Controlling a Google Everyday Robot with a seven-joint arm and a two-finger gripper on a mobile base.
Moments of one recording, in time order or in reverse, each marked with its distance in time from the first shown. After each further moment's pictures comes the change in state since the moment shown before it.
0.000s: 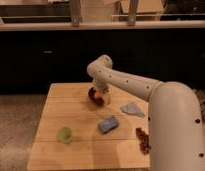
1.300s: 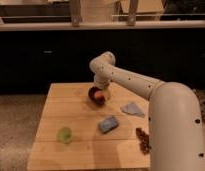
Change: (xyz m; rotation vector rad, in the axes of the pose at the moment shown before) arm 0.015 -0.019 -0.010 0.057 -0.030 -0.002
